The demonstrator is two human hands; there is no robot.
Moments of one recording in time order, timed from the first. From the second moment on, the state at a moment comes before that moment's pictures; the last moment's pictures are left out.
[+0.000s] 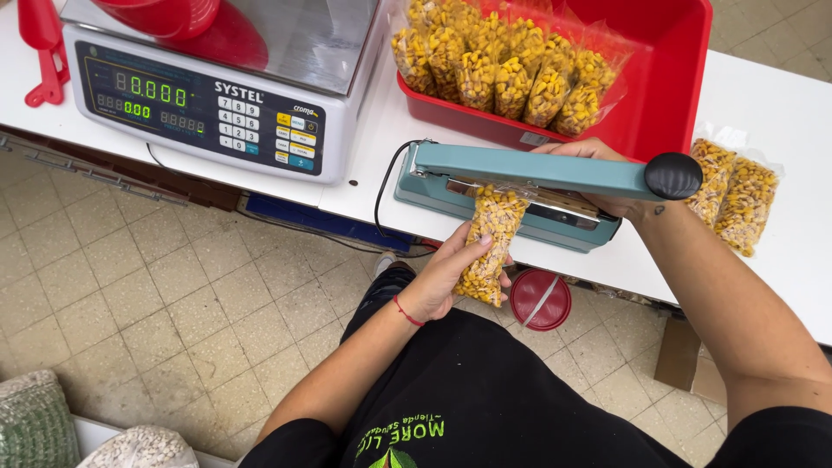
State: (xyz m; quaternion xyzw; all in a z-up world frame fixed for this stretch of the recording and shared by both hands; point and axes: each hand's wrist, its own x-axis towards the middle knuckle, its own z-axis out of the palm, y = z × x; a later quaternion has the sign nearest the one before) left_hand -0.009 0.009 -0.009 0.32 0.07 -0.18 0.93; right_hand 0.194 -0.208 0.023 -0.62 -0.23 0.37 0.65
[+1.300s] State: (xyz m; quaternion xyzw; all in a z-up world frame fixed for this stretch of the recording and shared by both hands) left_hand 0.066 -0.022 0.149 0.69 -0.29 -0.12 0.65; right_hand 0.109 -0.351 0.034 -0.83 0.14 -0.26 0.48
